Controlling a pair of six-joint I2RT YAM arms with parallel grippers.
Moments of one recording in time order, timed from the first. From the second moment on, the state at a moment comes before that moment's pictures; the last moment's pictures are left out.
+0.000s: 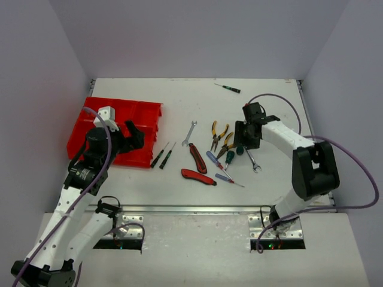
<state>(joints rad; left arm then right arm) -0.24 0.67 0.79 -0.50 -0.12 -0.41 0.26 1.64 1.04 -0.54 0.03 0.37</state>
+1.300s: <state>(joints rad) -0.30 0.89 0.62 -0.04 0.35 -0.66 0.40 1.33 0.94 -0.42 -0.02 0.31</state>
